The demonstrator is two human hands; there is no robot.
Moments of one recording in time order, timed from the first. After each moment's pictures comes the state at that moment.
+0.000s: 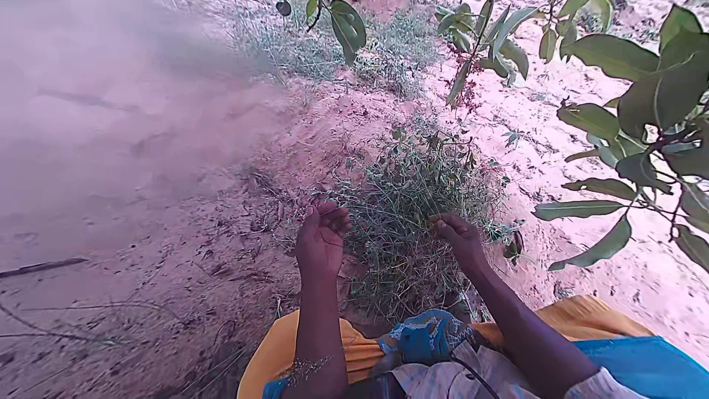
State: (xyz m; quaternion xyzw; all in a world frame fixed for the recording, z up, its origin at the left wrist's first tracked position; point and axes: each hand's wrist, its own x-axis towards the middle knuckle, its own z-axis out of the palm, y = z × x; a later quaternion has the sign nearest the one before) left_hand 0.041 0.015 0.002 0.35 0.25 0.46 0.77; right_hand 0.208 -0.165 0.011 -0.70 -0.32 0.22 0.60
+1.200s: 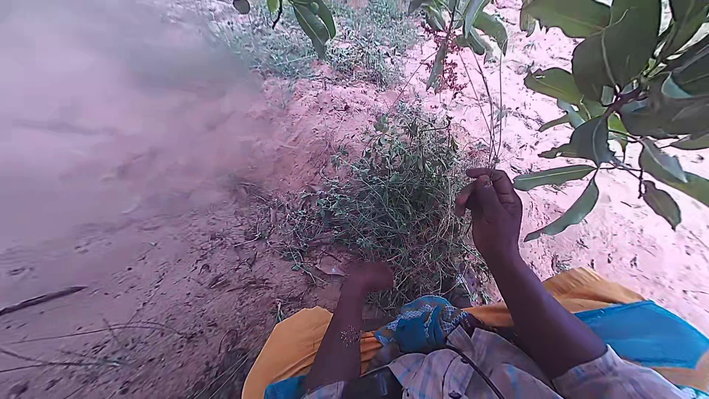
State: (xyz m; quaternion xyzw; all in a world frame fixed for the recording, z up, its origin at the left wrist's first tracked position) left_hand 0.079 -0.023 -0.045 0.84 0.16 -0.38 0.36; right_hand 0.213 -0.188 0.063 -0.56 -0.33 0.08 0.75
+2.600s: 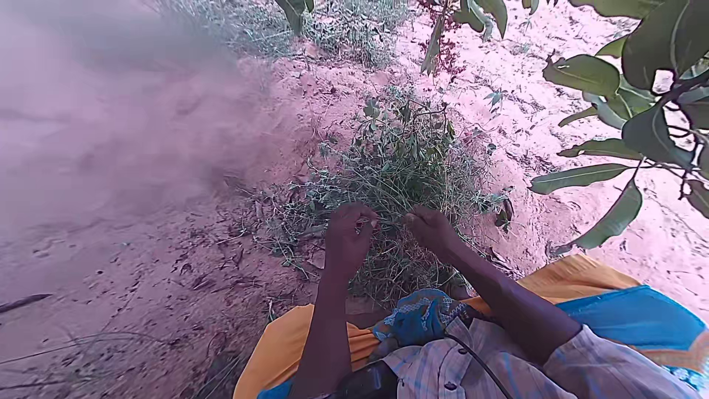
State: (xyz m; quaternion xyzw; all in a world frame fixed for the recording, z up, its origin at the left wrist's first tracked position) left_hand 0.064 -0.008 -0.021 0.83 0.20 0.28 0.45; right_hand 0.203 -0.163 0.009 -0.74 -0.34 0.32 0.48
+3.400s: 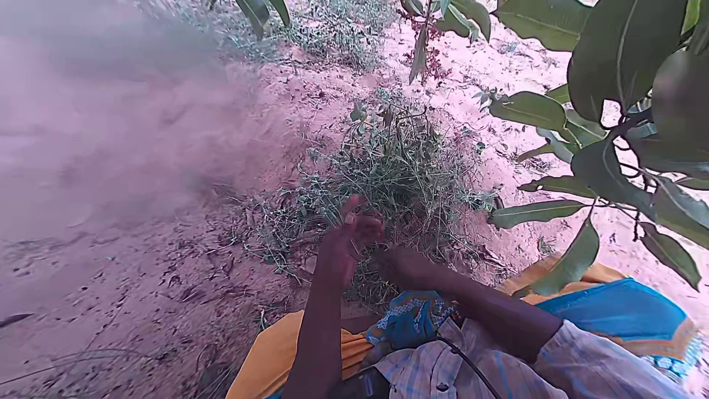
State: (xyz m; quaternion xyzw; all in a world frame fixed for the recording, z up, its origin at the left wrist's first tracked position) left_hand 0.065 -0.031 -0.004 0.53 0.18 0.23 0.79; right_hand 0.174 -0.158 0.002 -0.71 -0.54 0.41 0.19
